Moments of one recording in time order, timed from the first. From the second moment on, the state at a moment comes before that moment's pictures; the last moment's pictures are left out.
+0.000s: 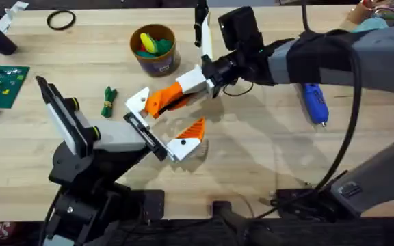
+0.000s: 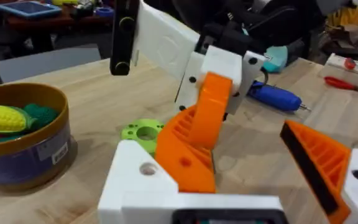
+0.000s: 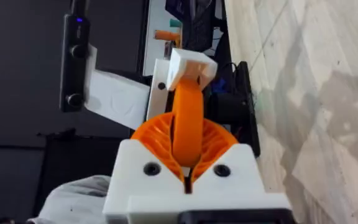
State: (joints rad) left arm -0.28 0.00 0.00 -0.05 0.56 -0.09; right arm 0.56 1.84 1.05 0.11 -1.44 0.70
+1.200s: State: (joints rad) left arm -0.27 0.00 0.01 -0.06 0.60 -0.11; right arm 0.60 1.71 0.92 0.24 -1.21 0.80
